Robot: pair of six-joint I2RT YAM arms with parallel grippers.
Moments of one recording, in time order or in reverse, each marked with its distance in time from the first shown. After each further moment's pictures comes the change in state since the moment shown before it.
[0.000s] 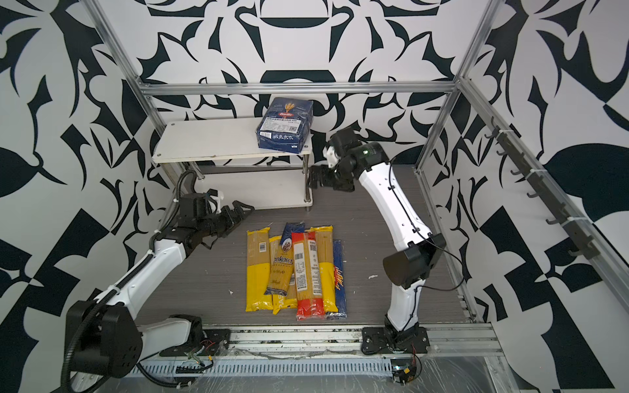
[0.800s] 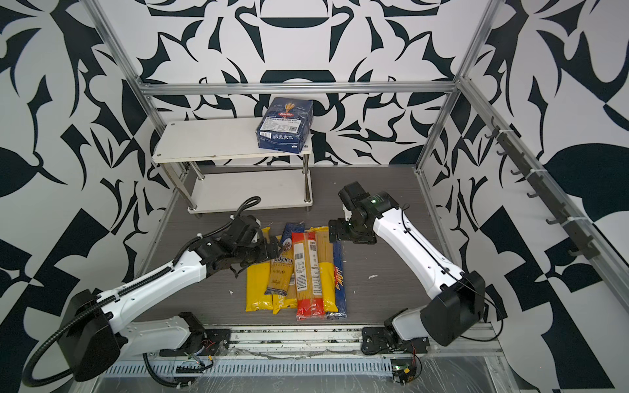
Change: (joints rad) left arm -0.611 0.031 0.054 -0.304 -0.447 -0.139; right arm 0.025 -0.439 -0.713 0.073 0.148 0.119
